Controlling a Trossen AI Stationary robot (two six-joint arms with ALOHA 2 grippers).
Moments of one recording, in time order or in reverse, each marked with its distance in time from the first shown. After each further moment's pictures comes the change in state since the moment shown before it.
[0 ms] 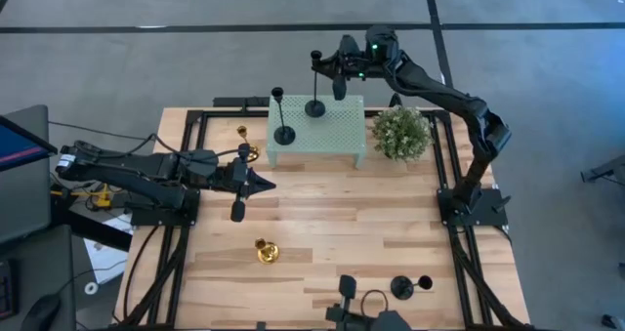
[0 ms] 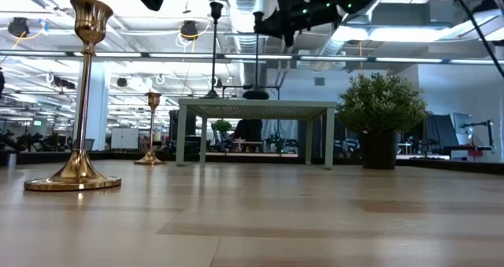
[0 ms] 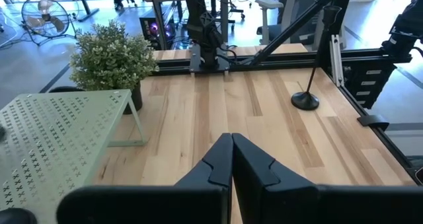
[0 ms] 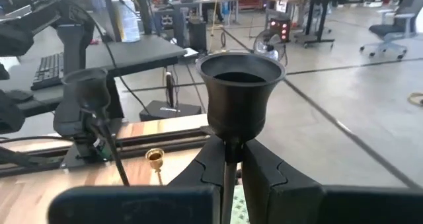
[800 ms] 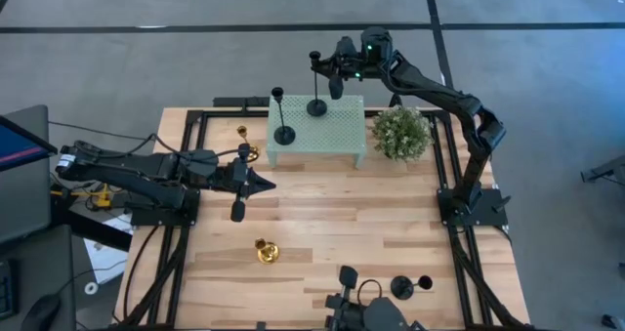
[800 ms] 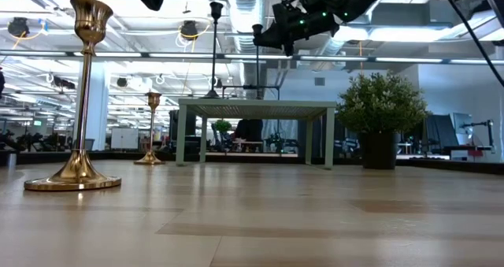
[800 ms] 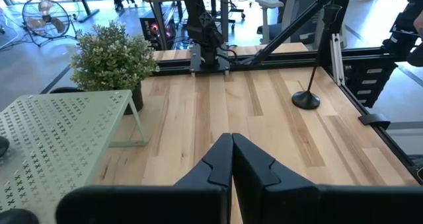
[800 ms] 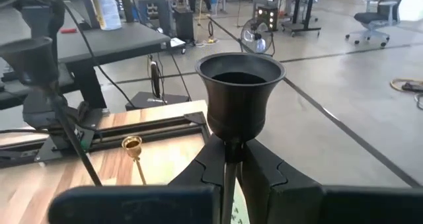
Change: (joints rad) left arm 0.000 0.000 0.000 -0.001 0.000 0.007; right arm -0.023 0.042 0.000 -0.009 0.038 -0.023
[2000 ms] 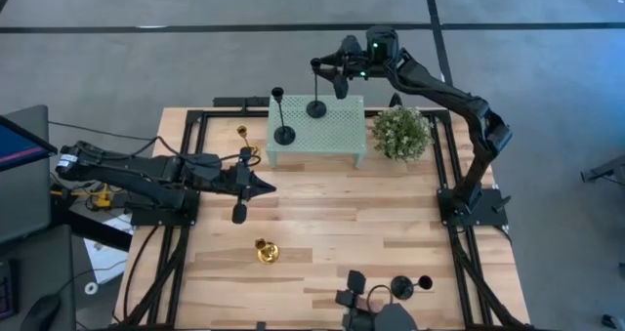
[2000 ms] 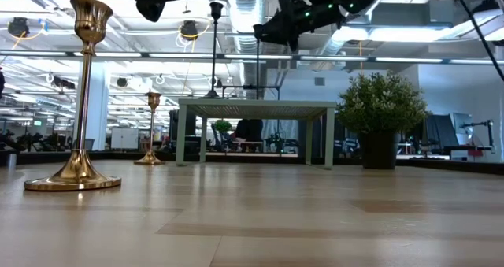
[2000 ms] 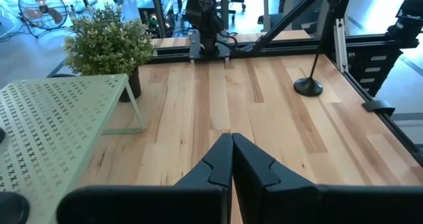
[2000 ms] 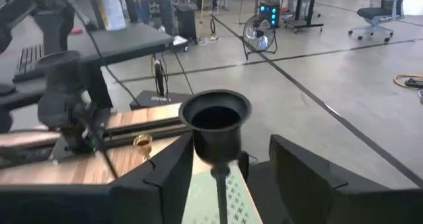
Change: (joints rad) left arm 0.000 0.000 -0.060 0.028 0.000 -0.003; right arm 0.000 -0.060 0.000 -0.079 -0.008 -0.003
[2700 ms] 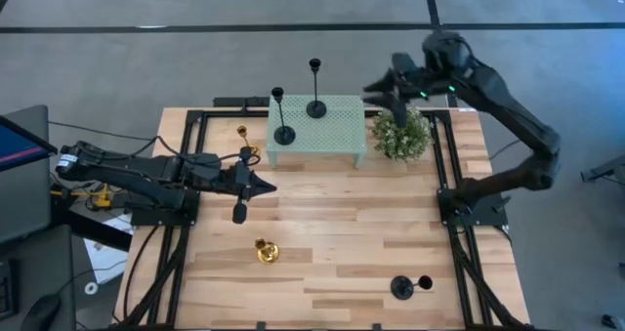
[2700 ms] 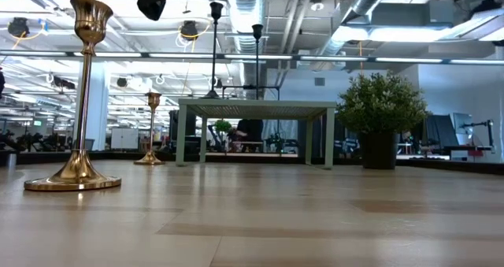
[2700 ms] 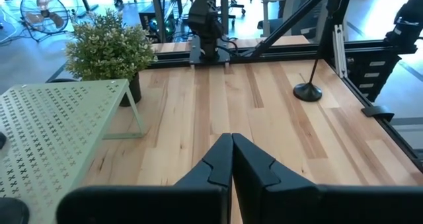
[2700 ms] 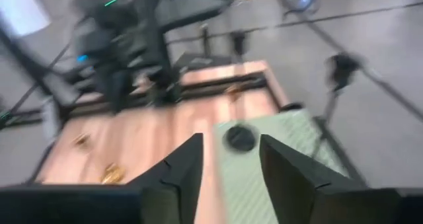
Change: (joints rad) left arm 0.000 0.000 0.000 0.020 0.000 0.000; right arm 0.114 -0.464 0.000 -0.666 -0.001 -0.048
